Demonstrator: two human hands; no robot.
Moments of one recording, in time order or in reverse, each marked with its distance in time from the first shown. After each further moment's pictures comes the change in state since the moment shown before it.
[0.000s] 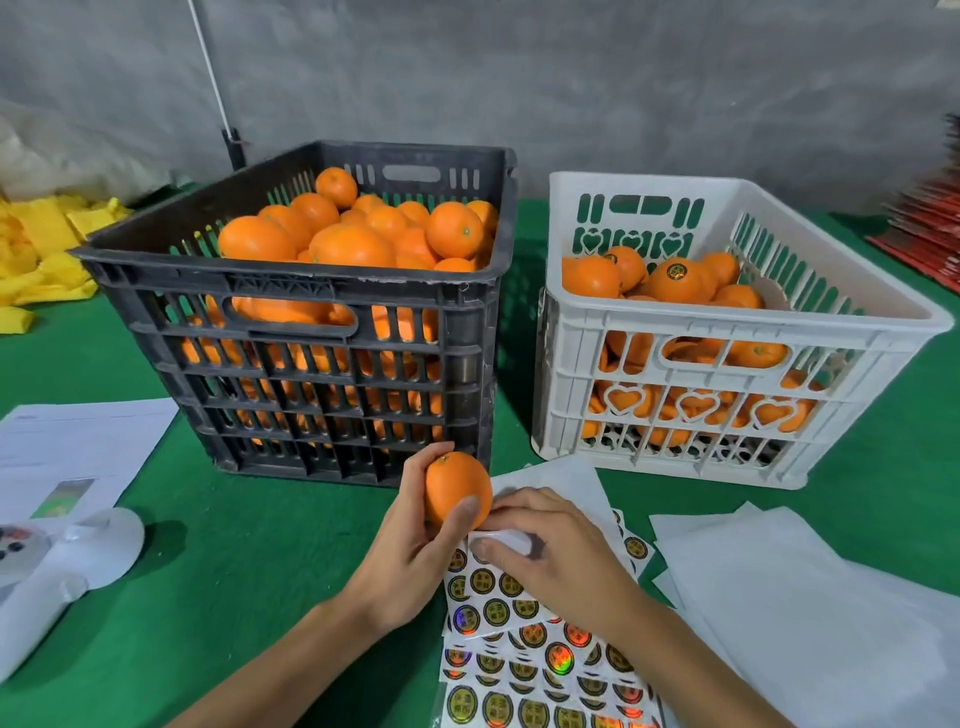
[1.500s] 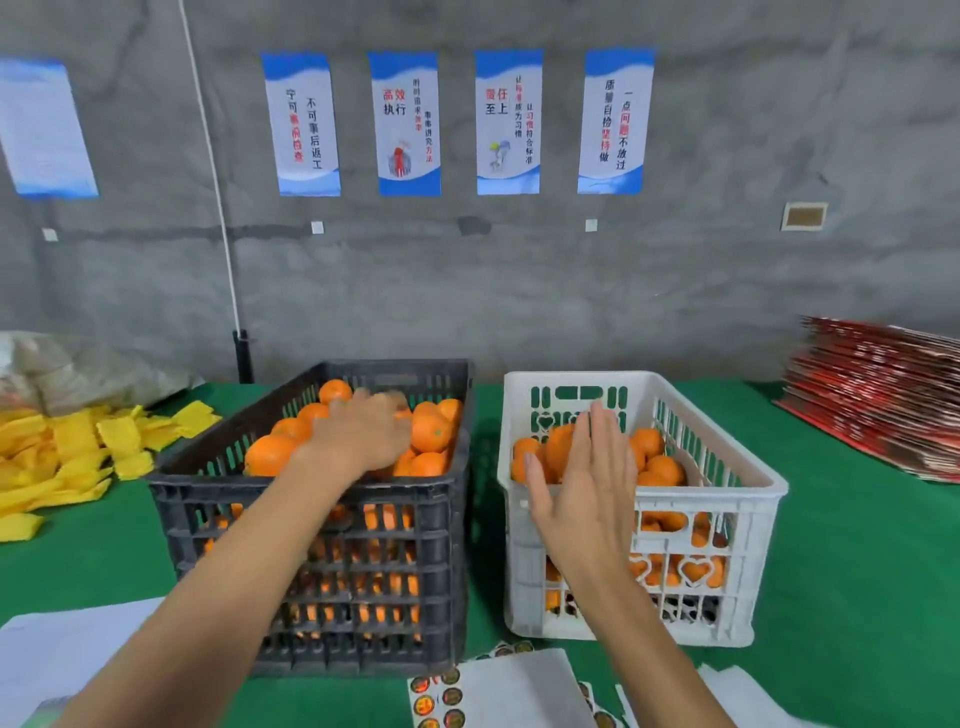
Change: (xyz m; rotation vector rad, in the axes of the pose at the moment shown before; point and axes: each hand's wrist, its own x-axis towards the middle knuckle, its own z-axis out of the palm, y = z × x) left_hand 0.167 0.241 -0.093 1.175 0.115 -0.091; right_hand 0.065 -0.092 -0.151 -0.432 0.860 0.107
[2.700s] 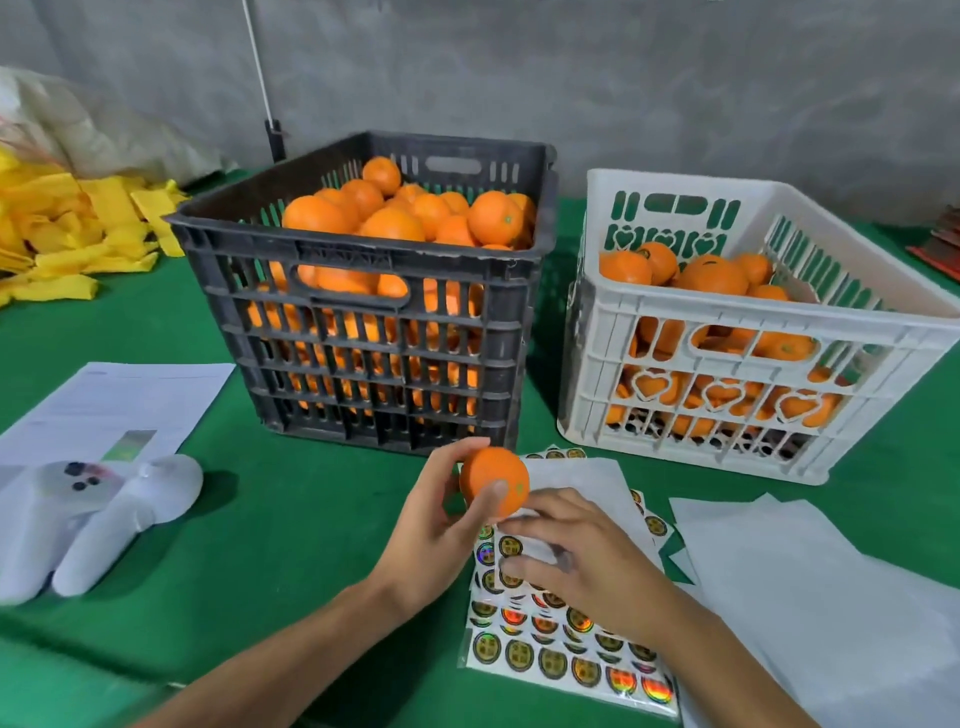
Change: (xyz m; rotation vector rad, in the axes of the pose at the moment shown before) left_hand -0.201 -0.027 0.247 -1.264 -0.057 0.047; right_hand -0.177 0.055 0.054 0.366 -0.971 -0.366
